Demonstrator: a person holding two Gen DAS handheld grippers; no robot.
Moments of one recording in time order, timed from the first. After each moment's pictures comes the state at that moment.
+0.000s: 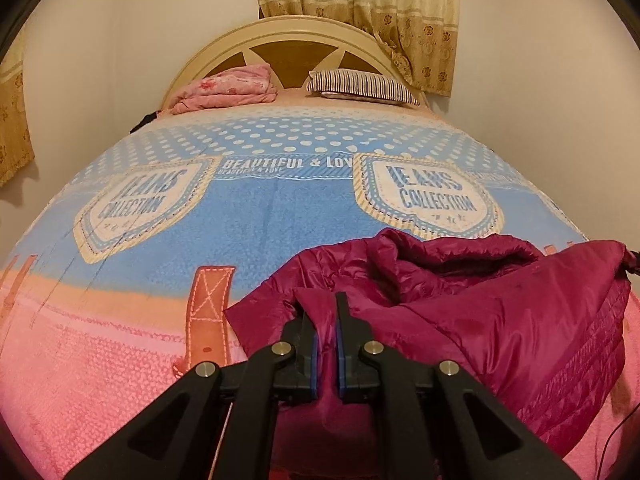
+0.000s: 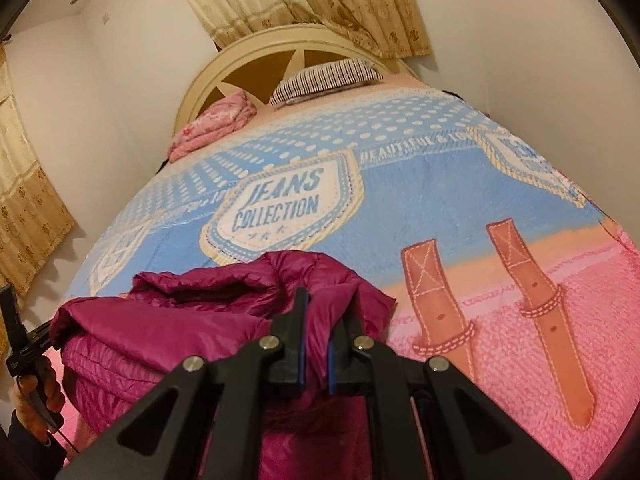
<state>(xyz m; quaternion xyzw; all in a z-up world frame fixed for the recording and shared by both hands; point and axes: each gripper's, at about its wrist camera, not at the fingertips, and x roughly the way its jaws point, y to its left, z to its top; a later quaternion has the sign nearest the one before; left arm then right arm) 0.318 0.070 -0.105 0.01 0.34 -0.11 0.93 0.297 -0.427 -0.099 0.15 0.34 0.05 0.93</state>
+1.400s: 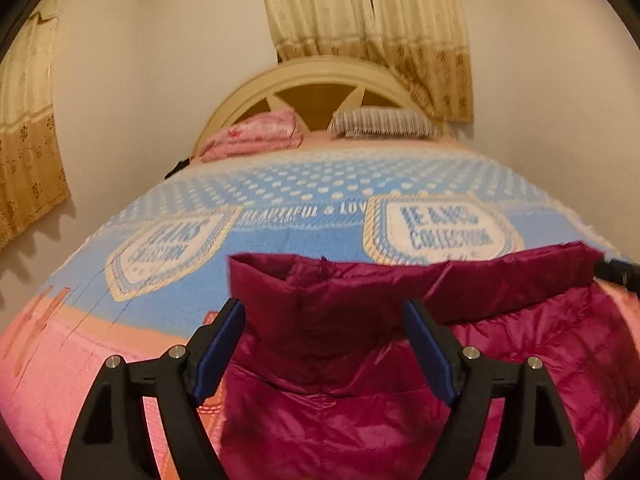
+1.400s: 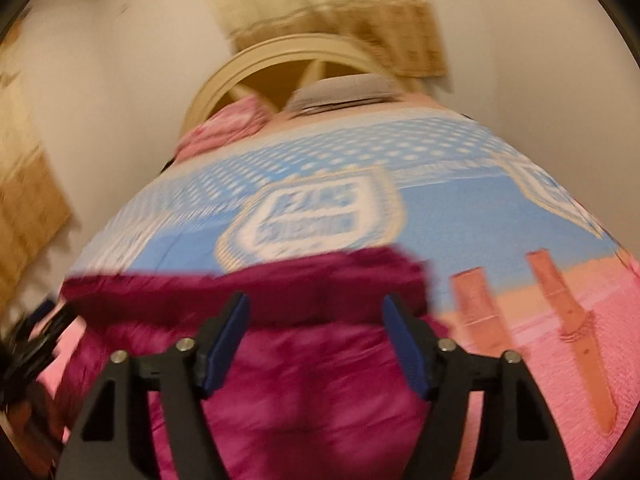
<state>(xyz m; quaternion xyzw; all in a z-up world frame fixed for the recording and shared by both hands) 0.321 0.004 -0.094 0.05 0.27 -0.03 0.96 0.312 -0.339 -0.087 0.09 0.32 0.06 0.94</state>
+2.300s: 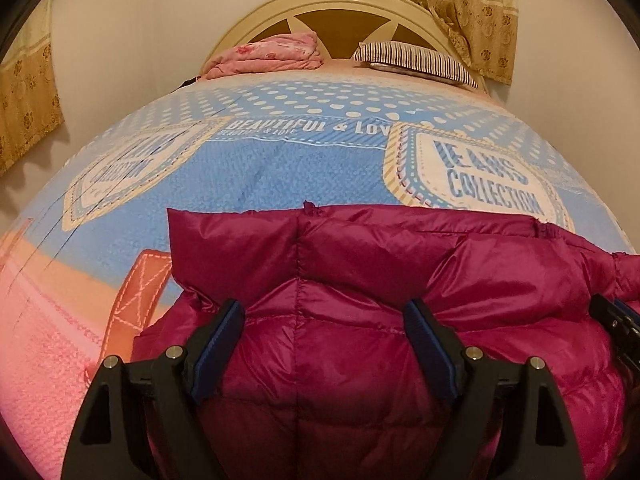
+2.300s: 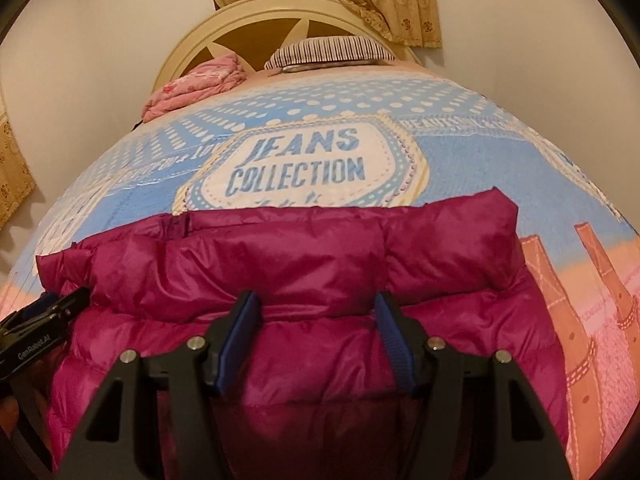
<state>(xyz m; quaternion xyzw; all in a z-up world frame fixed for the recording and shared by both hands) 0.407 -0.006 -0.176 0.00 0.38 0.00 0.92 0.386 -0.312 -0.169 0.08 0.38 0.00 0.92</state>
